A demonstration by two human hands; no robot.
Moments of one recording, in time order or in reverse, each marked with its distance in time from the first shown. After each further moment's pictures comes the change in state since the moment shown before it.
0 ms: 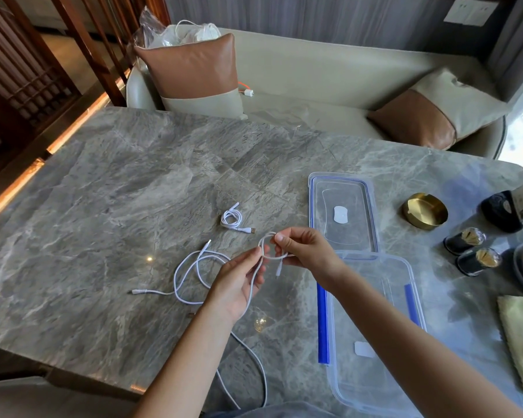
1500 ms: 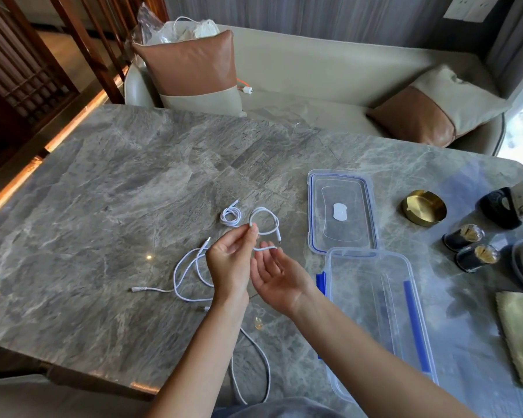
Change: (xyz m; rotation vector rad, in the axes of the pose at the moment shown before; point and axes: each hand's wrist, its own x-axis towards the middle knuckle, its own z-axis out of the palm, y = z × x) left_hand -0.002 0.006 0.021 0.081 0.247 0.566; right_hand -0.011 0.015 0.058 1.206 0.320 0.532
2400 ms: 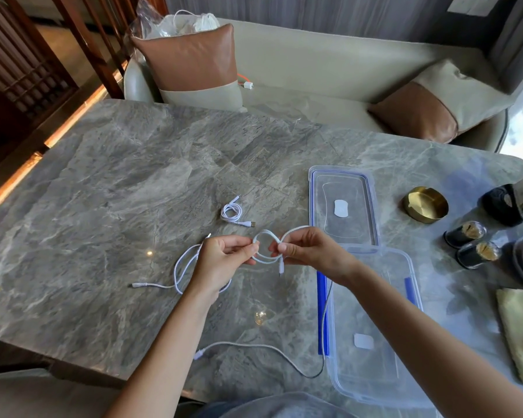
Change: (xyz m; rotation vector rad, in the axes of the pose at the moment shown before) left_hand 0.020 0.009 -0.035 0.437 -0.366 -0.100; right_hand -0.002 -0.073 -0.014 -1.310 -0.509 -0.396
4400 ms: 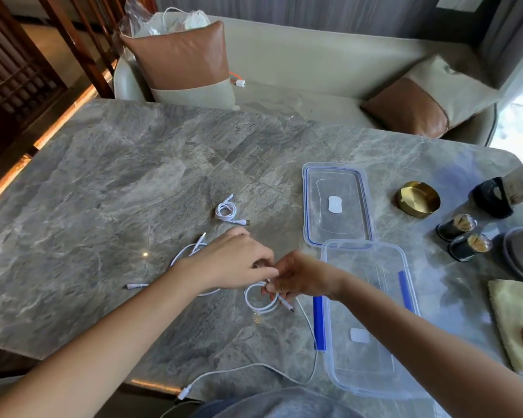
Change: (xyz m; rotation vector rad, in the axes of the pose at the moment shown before) left_hand 0.008 0.034 0.006 1.325 -0.621 0.566; right_hand -0.017 0.009 0.020 -0.361 -0.136 0.231
